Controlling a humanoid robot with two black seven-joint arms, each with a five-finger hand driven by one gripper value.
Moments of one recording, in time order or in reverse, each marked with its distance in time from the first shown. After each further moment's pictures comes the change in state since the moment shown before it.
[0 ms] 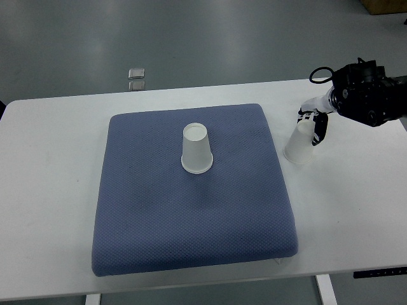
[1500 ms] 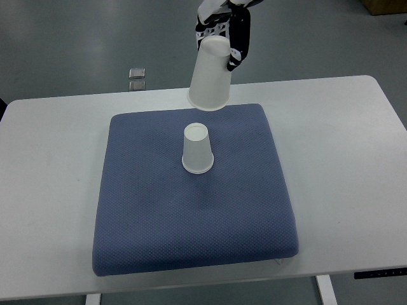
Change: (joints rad) left arm -0.001 0.000 -0.001 0.001 0.000 0.000 0.000; right arm 0.793 0.097 0.183 0.404 0.069 0.294 -0.003
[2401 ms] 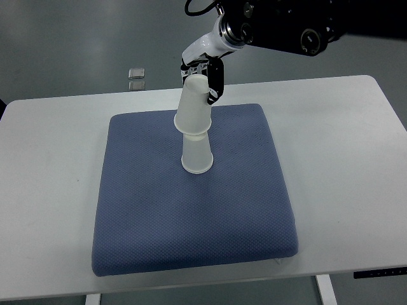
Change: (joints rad) left arm 0.002 0.000 0.000 0.006 0.000 0.002 0.000; right arm -0.226 0.108 -0.026 -0.119 0.022 -0.152 0.000
